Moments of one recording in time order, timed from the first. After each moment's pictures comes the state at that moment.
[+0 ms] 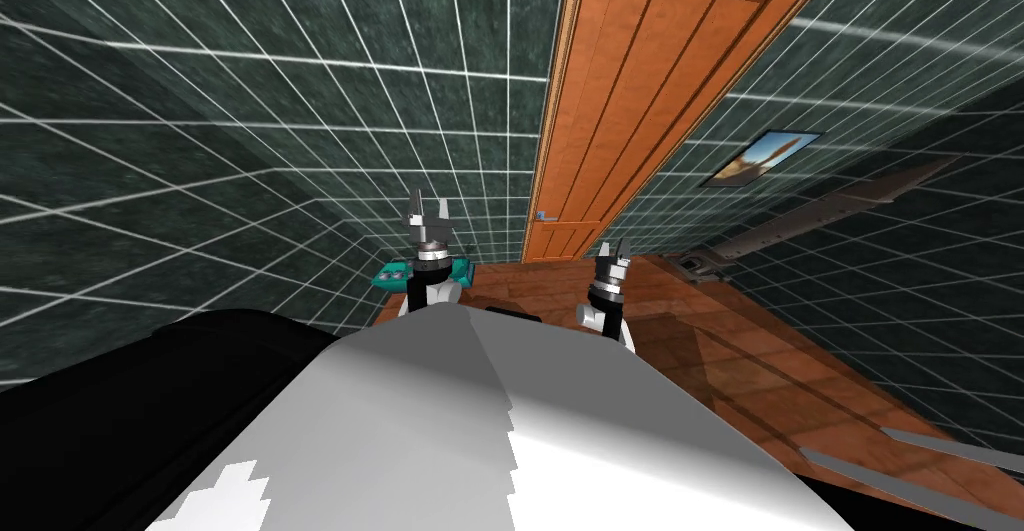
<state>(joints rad) 0.31 -0.08 -0.06 -1.86 -0.04 -0.69 0.07</state>
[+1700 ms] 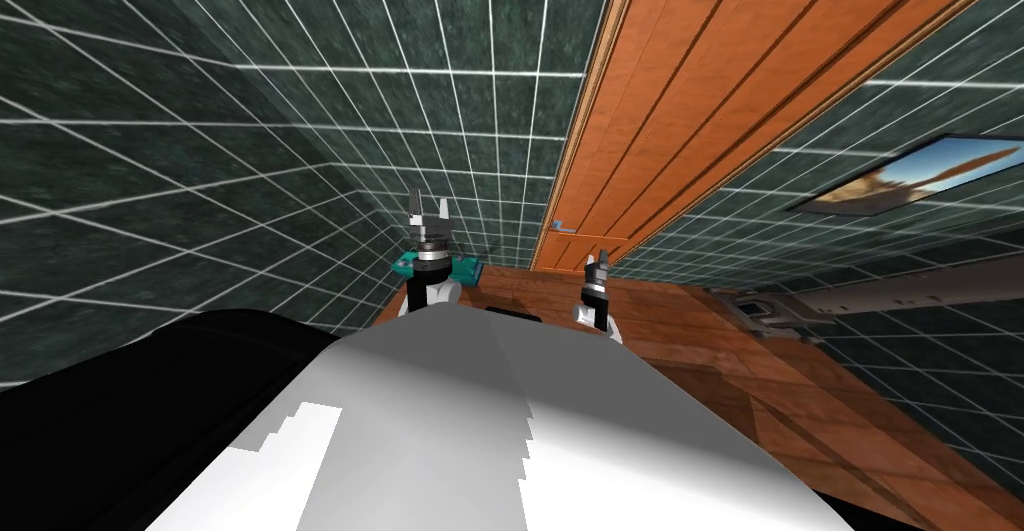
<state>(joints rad) 0.15 -0.13 -0.09 -1.41 -0.08 -0.74 0.01</state>
